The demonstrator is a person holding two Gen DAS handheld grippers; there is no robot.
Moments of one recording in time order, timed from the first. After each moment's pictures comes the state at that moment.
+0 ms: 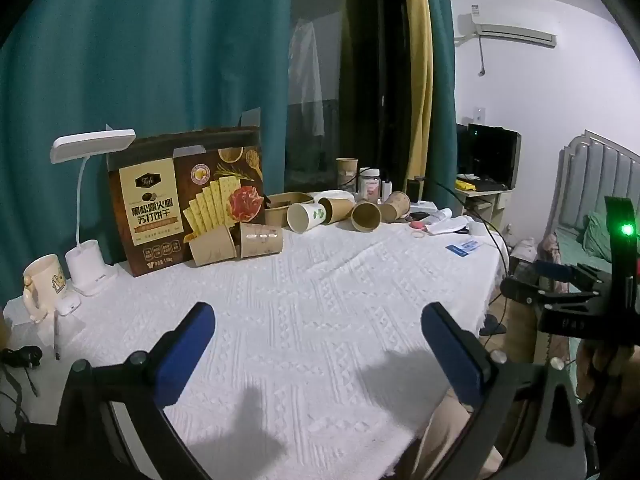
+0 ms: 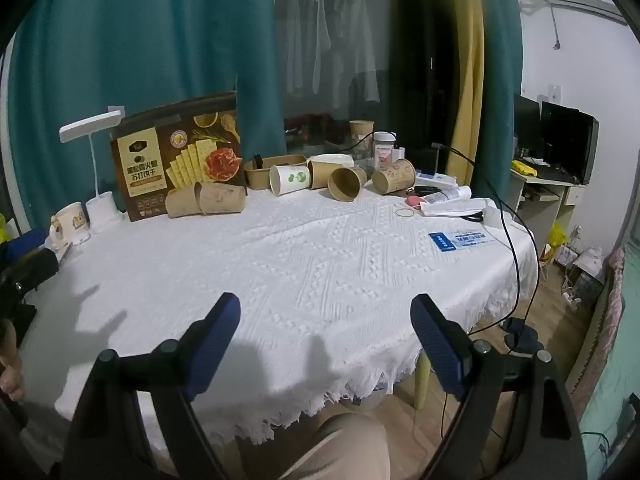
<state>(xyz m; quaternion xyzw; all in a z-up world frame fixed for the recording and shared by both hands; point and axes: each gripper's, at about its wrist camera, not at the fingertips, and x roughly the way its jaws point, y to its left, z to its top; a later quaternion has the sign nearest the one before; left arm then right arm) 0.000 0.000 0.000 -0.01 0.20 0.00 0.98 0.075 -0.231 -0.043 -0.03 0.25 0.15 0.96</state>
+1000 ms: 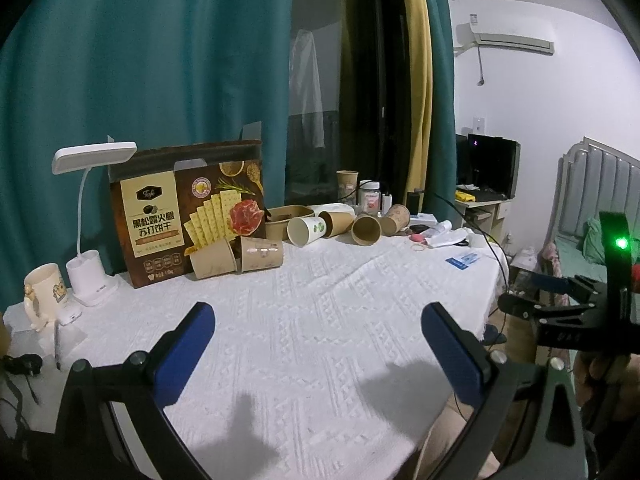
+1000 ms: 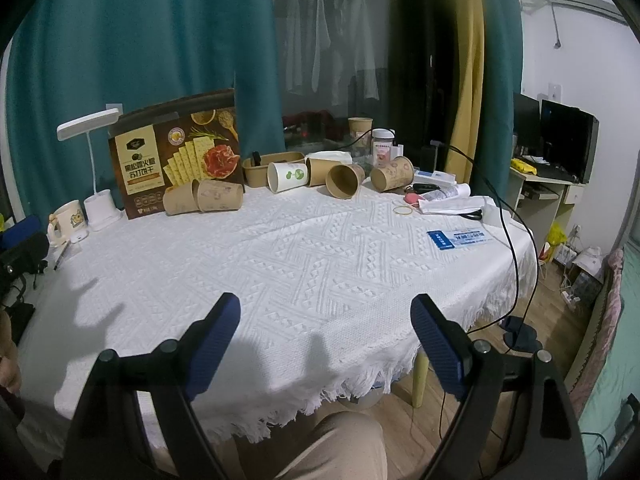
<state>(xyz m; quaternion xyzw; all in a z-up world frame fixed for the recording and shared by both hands) 0.008 0.007 0.018 -0.01 0.19 0.00 0.98 0.077 -0.231 -0.043 -0.03 0.25 0.15 0.96</state>
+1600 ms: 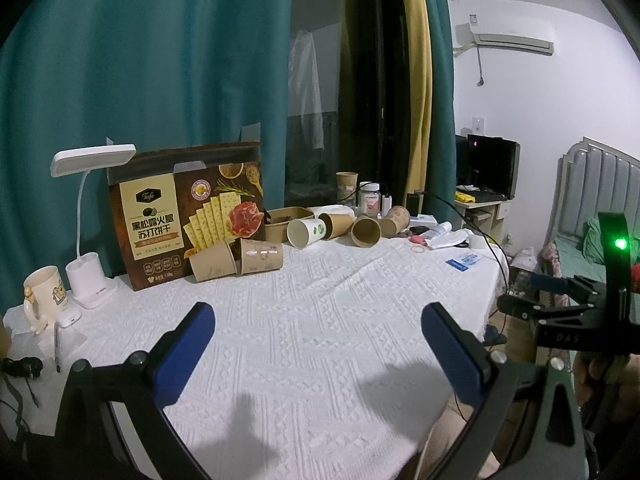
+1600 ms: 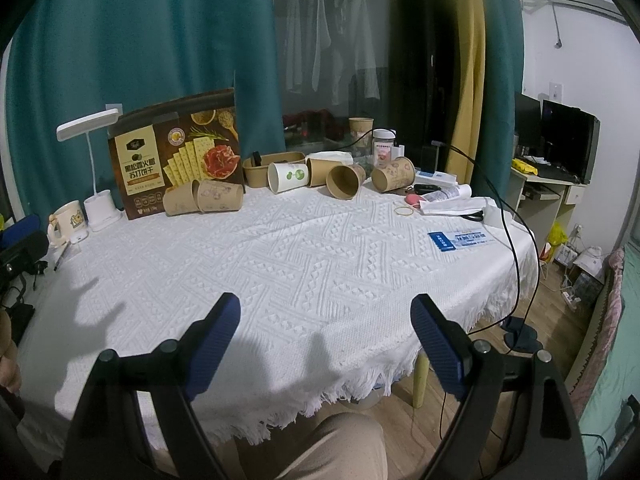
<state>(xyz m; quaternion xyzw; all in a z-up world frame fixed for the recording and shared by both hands) 0.008 0.005 0.016 -0.01 0.19 0.00 0.98 0.079 -0.230 -0.043 -0.03 0.25 0.15 0.96</state>
